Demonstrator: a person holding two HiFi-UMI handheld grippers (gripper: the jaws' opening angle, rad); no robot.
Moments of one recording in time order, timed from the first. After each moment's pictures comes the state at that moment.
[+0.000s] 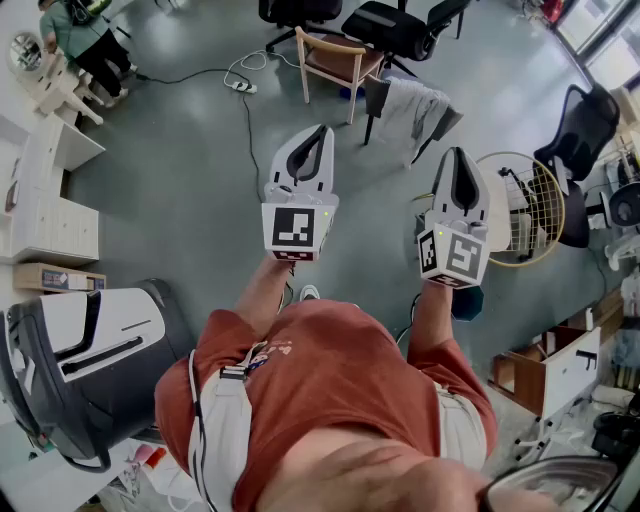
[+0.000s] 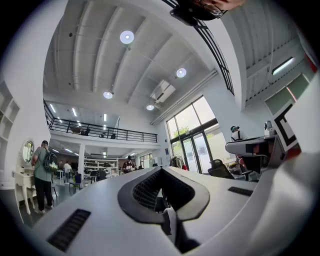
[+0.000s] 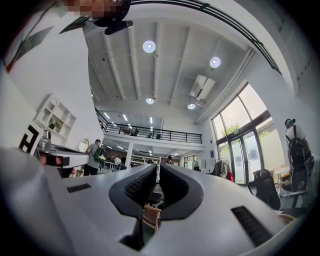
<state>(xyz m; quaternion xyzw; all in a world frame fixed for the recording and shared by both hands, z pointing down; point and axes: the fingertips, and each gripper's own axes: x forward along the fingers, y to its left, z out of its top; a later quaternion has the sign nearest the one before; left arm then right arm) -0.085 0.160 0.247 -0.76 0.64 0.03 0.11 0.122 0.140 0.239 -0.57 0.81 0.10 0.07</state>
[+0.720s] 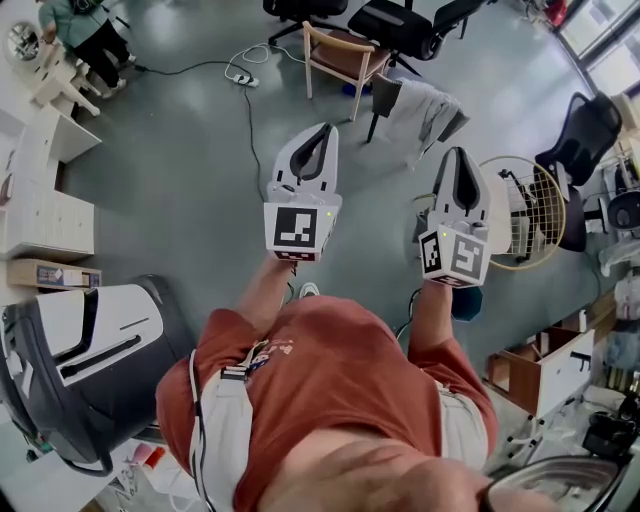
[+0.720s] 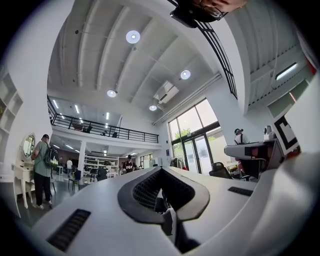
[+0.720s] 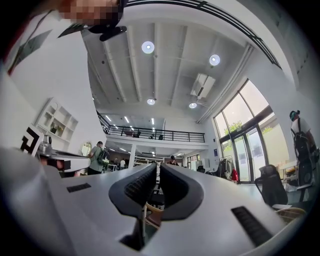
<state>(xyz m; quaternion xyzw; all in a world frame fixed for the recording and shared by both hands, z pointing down) -0.127 0.154 0.251 -0.76 0.64 0.04 0.10 0.076 0.132 0.242 -0.55 0.83 0.09 0.09</state>
